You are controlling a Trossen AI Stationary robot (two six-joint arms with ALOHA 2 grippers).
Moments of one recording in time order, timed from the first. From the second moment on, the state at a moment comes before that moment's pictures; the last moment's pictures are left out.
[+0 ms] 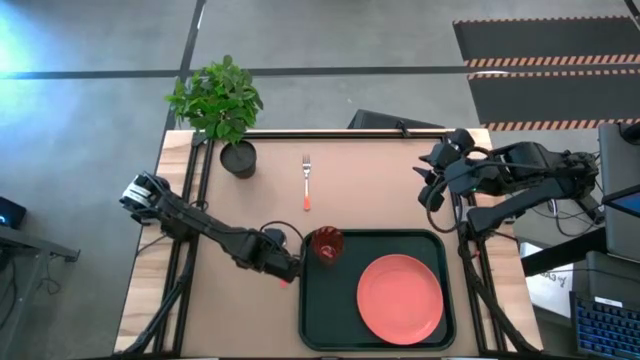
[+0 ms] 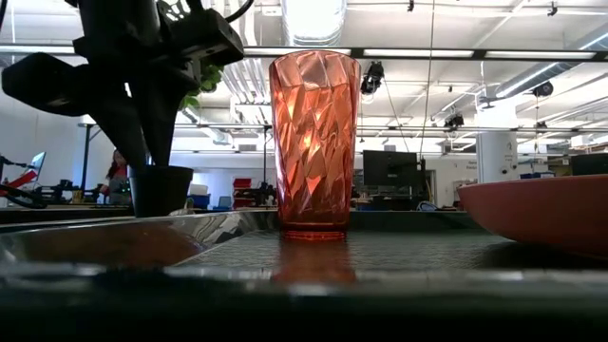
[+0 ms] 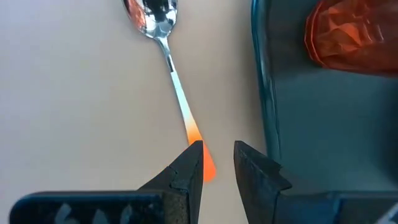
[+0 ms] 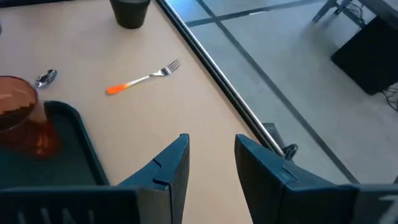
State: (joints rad) left arm -0.40 1.66 1.15 -0.80 -0.14 -1.77; right arm 0.19 1.14 1.55 -1.33 0.65 0.40
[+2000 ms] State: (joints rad) left arm -0.37 1.26 1.16 -1.30 -0.52 -1.58; right arm 0.48 1.19 0.77 -1.06 -0.13 1.39
